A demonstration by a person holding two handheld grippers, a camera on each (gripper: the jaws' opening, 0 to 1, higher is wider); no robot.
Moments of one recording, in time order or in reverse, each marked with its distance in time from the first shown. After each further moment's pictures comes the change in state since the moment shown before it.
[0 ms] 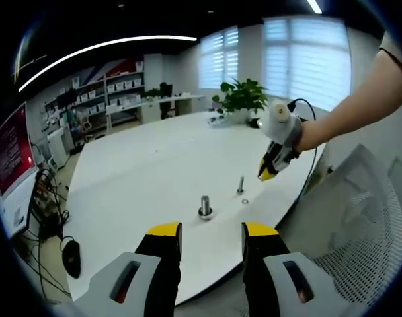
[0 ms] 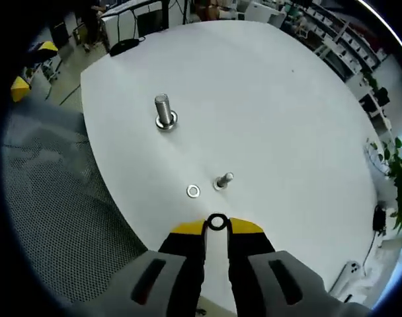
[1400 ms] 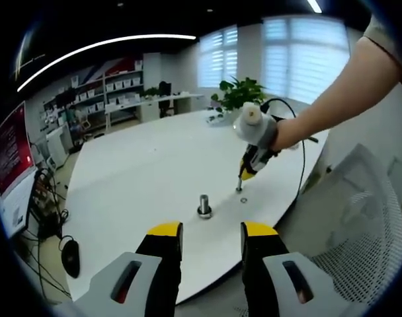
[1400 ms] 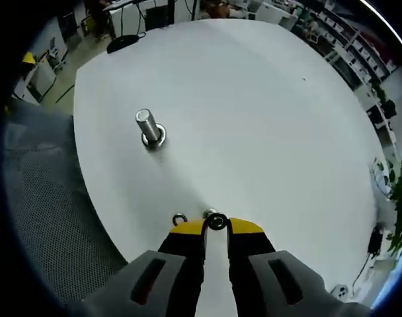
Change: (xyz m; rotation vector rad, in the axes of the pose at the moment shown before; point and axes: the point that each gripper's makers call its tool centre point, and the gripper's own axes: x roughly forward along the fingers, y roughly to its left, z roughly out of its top) left arm 0.001 -0.001 -0.001 -0.001 0.009 -0.008; right arm 0.045 -0.005 0.032 -0.103 0.046 0.025
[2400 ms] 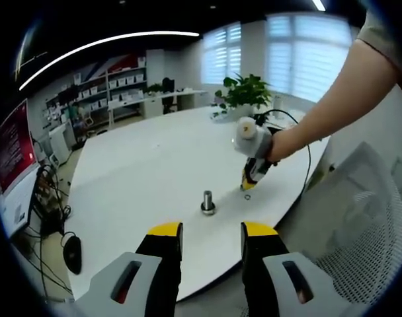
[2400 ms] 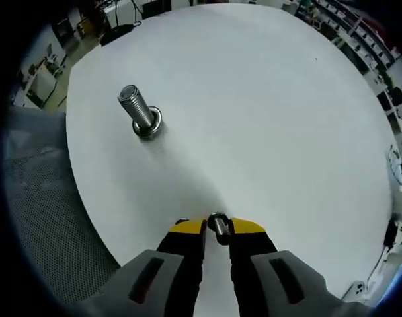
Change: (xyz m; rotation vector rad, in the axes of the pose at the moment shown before) left arm 0.001 0.004 -0.006 -0.007 0.028 0.024; right arm 0.033 0.014 -0.012 0.067 0.050 0.062
